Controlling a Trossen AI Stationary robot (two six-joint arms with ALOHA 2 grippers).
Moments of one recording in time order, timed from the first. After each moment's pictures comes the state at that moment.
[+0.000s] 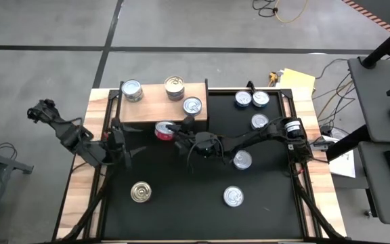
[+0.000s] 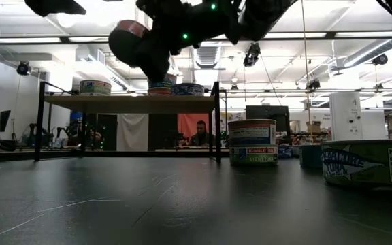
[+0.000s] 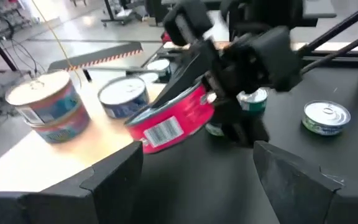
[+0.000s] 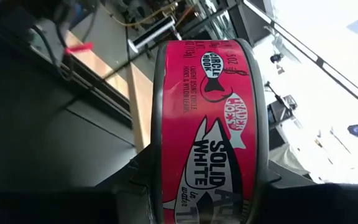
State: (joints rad) left arm -0.63 0.71 0.83 -0.69 -0.93 -0.38; right arm 0.07 2.06 1.39 0.66 0.56 -0.98
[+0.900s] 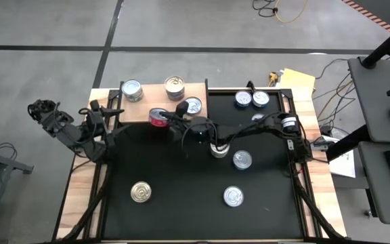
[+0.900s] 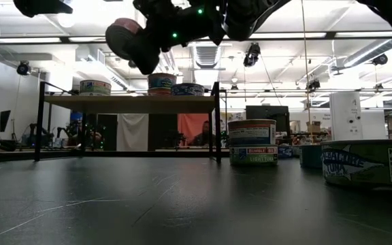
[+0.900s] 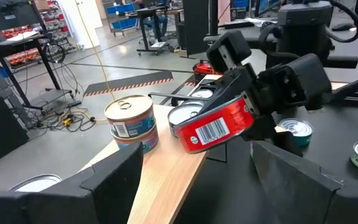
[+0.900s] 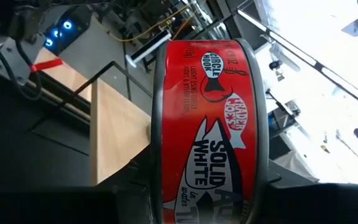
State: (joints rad) left arm -0.63 0.45 0.86 -0.83 -1.09 -0.29; right arm -0.03 2.09 1.53 0.60 0.41 -0.95
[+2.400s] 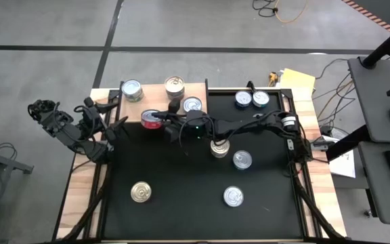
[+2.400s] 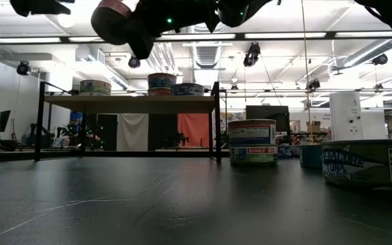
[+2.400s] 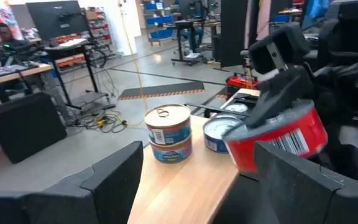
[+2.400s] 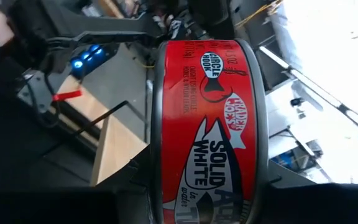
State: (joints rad) left arm -0.63 0.44 0.86 -0.83 -1.27 -0.32; right arm -0.05 2.10 1.67 0.44 0.23 -1.01
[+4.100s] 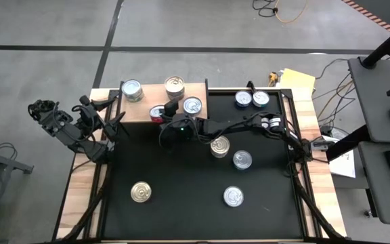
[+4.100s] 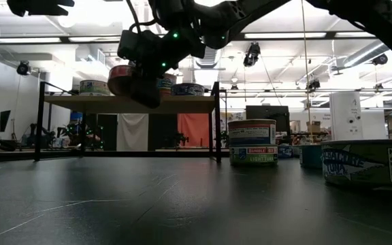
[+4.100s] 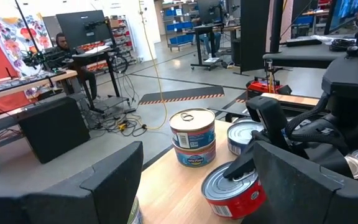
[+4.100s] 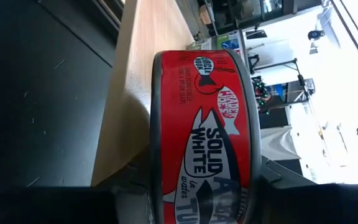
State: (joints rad) left arm -0.63 0.43 0.85 -0.86 -1.35 -0.32; right arm -0.08 2.26 1.80 0.20 0.55 -1.10
